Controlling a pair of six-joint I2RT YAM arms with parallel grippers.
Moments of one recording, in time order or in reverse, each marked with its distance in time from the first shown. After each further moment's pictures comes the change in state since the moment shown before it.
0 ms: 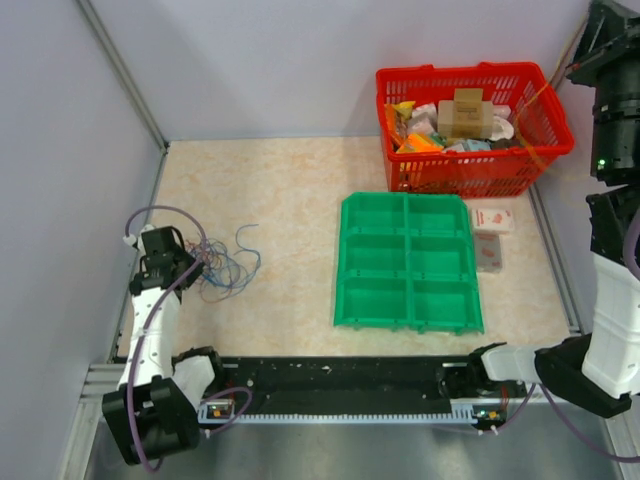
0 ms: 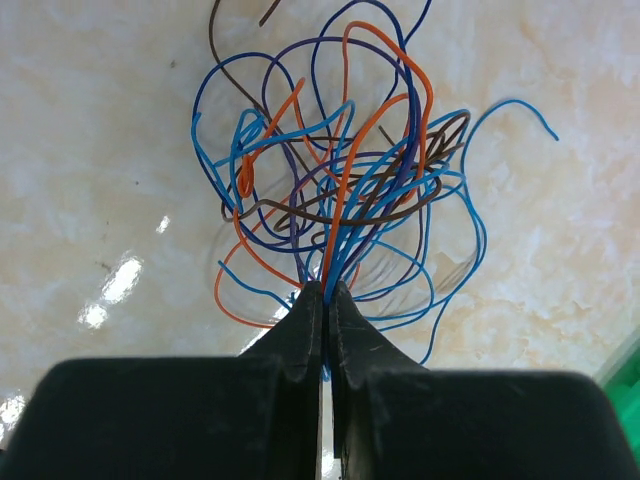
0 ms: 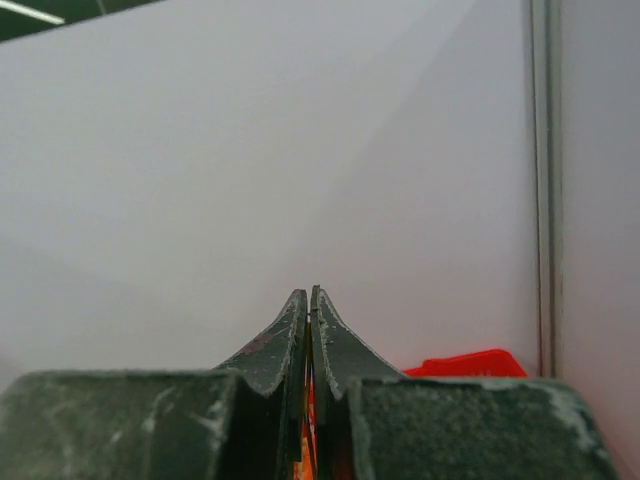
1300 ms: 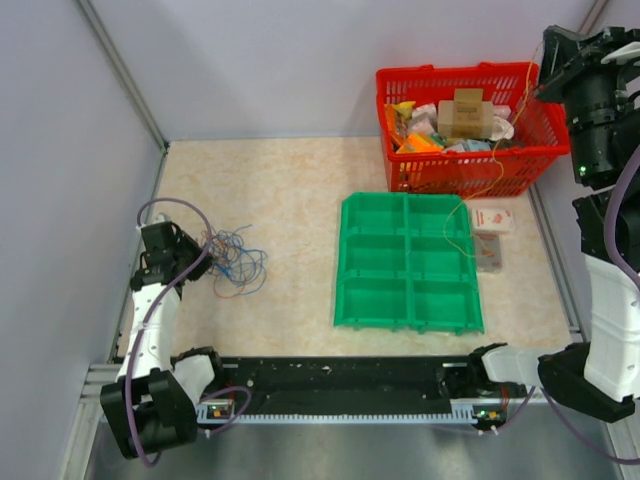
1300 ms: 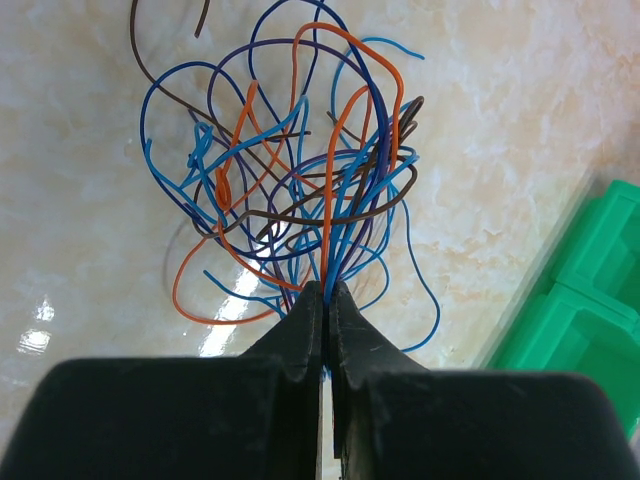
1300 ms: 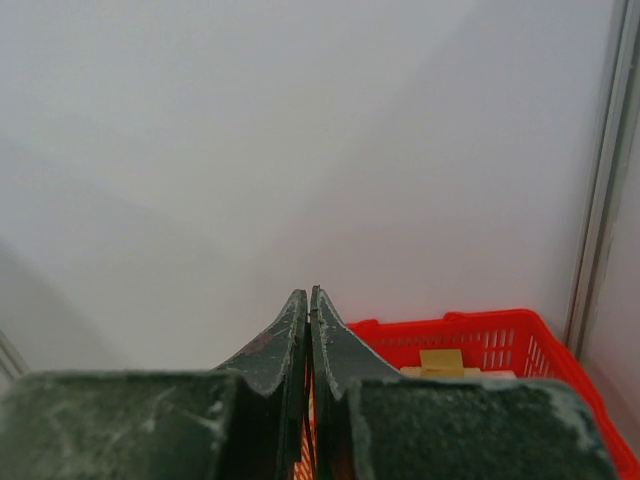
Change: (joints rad) left arm -0.005 0.045 0.018 0.089 0.259 0.033; right arm 0.000 -0.033 -0.121 -0.072 -0.119 0.006
